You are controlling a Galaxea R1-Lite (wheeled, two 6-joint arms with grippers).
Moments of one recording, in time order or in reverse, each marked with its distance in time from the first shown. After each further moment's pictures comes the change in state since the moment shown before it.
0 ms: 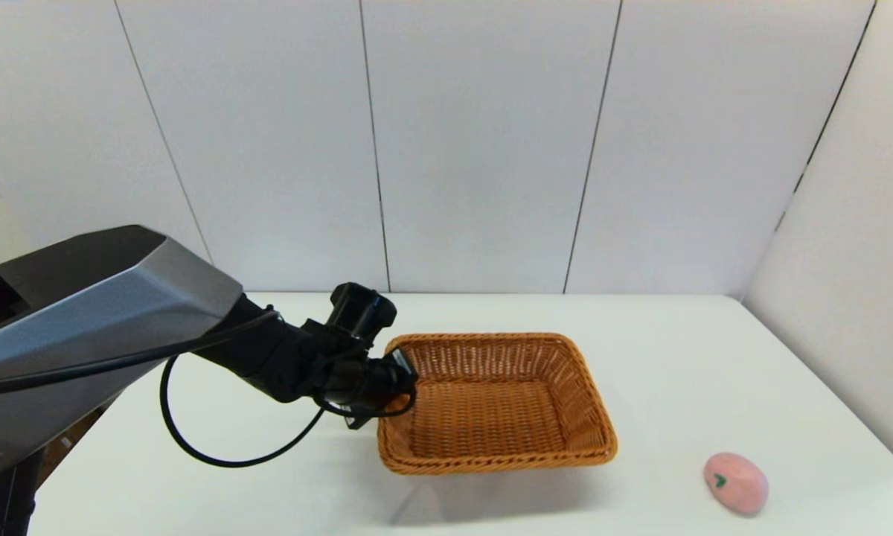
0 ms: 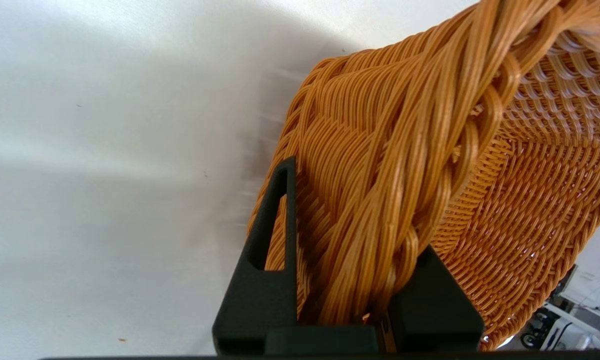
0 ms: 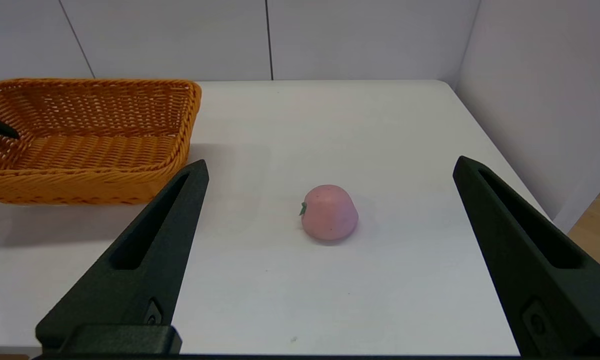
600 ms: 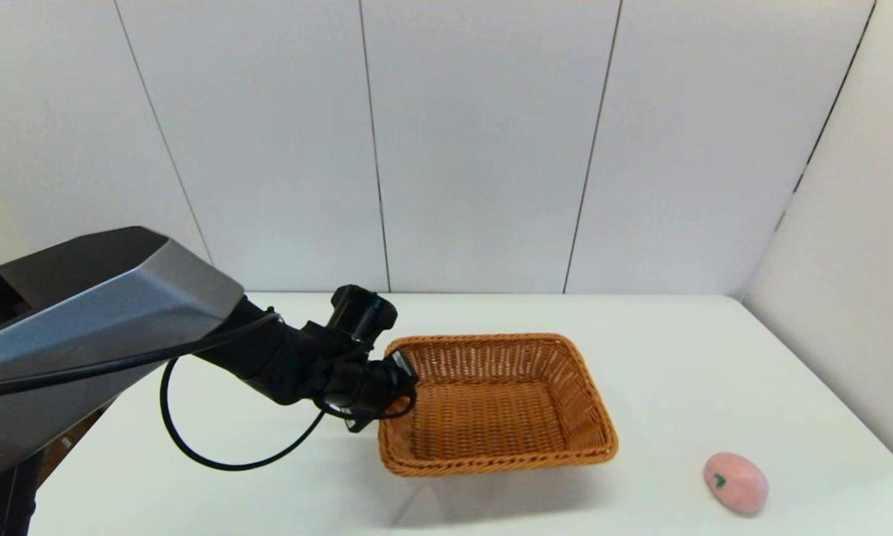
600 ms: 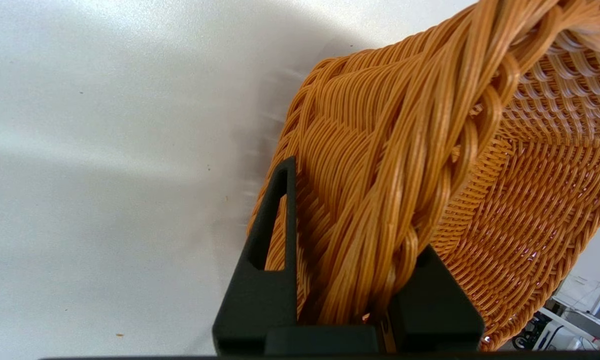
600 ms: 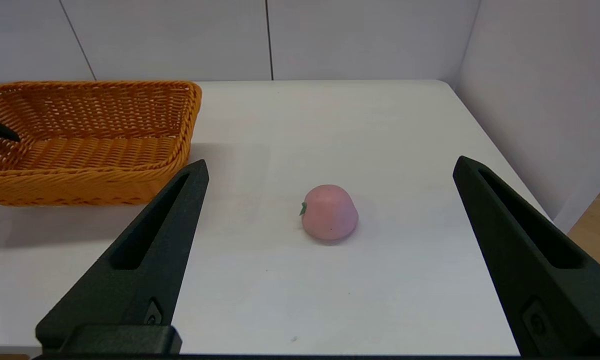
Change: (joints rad) left arm -0.001 0.001 0.006 -0.001 0.001 -0.019; right arm 0.000 0.000 0.000 0.000 0.000 0.001
